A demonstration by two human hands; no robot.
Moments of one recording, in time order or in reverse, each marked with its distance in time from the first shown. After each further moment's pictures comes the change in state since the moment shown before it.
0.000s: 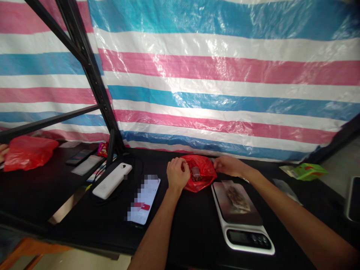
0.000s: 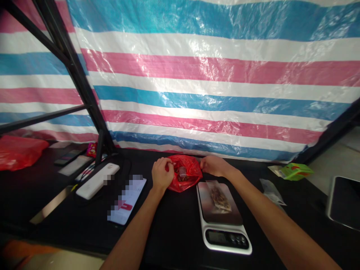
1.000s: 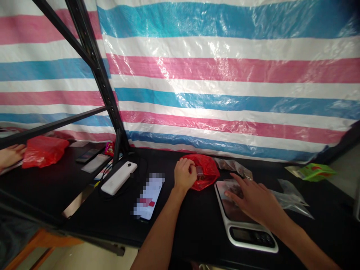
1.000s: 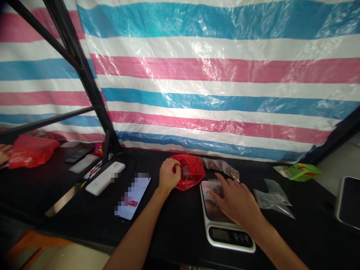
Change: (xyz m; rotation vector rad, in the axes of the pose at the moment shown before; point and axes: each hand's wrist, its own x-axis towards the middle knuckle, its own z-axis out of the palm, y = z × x) left_hand -0.005 0.007 0.003 -0.131 0.013 0.154; right_hand -0.118 -0.031 0.066 -0.538 0.351 0.212
